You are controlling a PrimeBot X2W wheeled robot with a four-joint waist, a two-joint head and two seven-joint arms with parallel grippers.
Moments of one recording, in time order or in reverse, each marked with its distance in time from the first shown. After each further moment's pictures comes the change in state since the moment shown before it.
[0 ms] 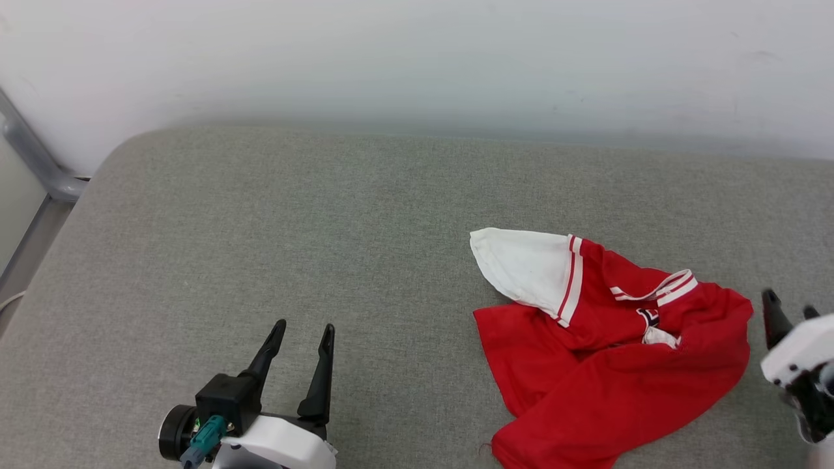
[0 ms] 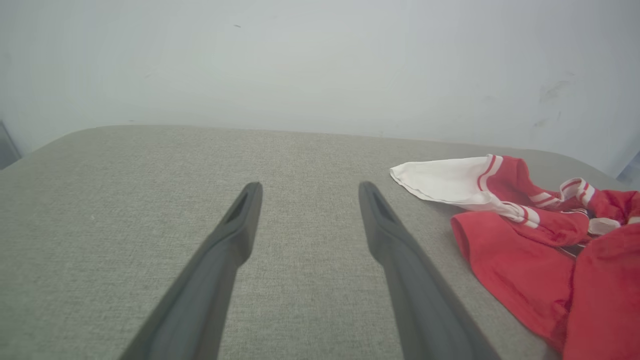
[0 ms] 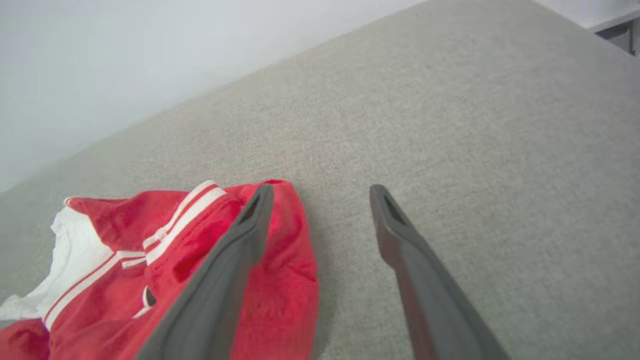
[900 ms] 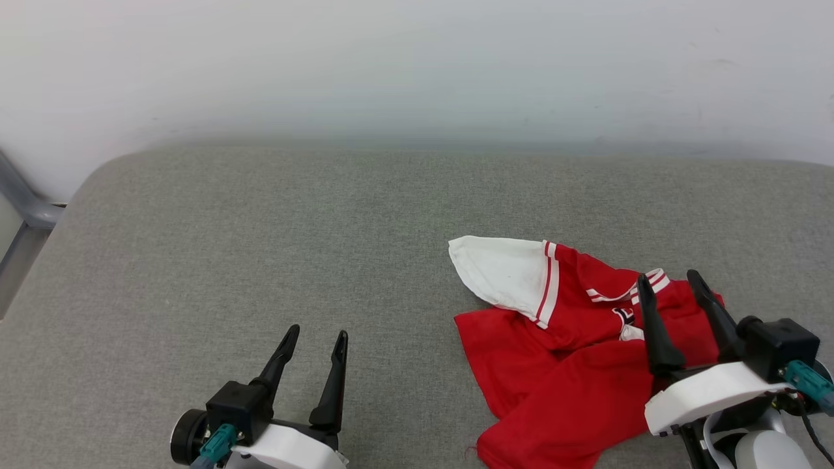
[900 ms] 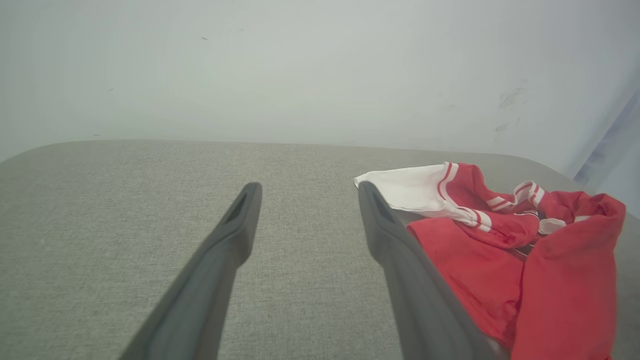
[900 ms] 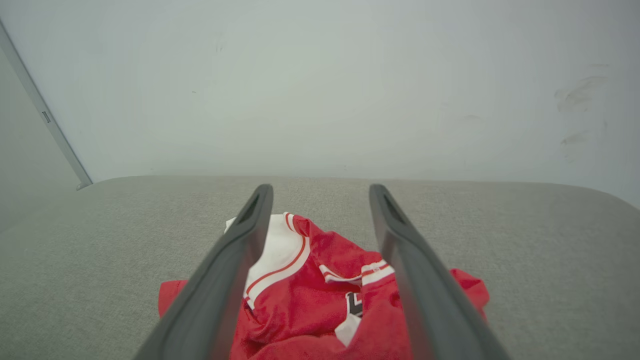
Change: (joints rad) left arm 0.025 0.000 -0.033 -0.032 -0.016 0.000 0.000; right arm 0.268 0.127 0.374 -0.517 -0.150 0.000 -0.305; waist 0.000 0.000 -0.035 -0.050
